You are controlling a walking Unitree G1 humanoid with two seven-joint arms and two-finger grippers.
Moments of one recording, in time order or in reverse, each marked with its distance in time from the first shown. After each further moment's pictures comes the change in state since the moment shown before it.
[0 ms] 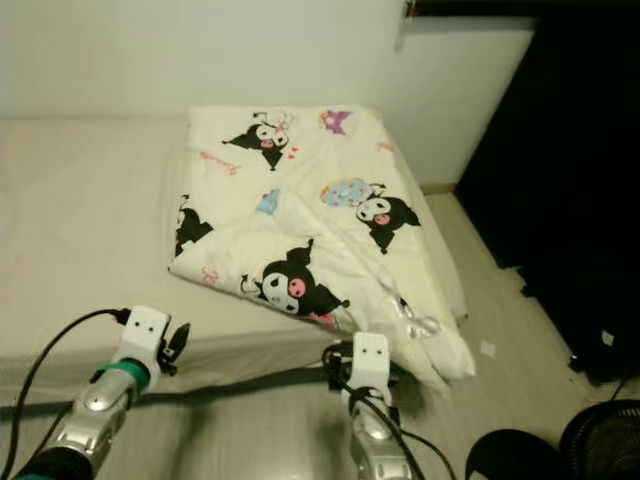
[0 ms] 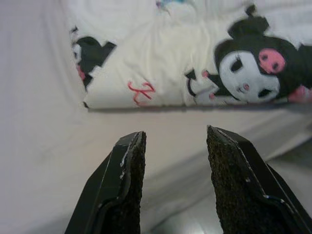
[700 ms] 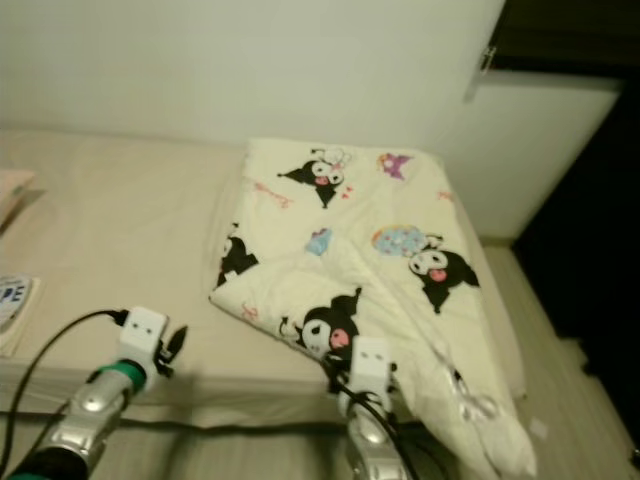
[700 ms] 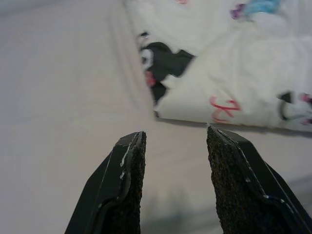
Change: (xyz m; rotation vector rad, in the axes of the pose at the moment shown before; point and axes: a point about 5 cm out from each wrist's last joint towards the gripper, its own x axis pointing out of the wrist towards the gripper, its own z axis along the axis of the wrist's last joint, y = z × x) left arm 0.001 0.005 0.002 0.012 0.003 0.003; right arm 0.000 0.004 -0.004 0.021 0.021 -0.013
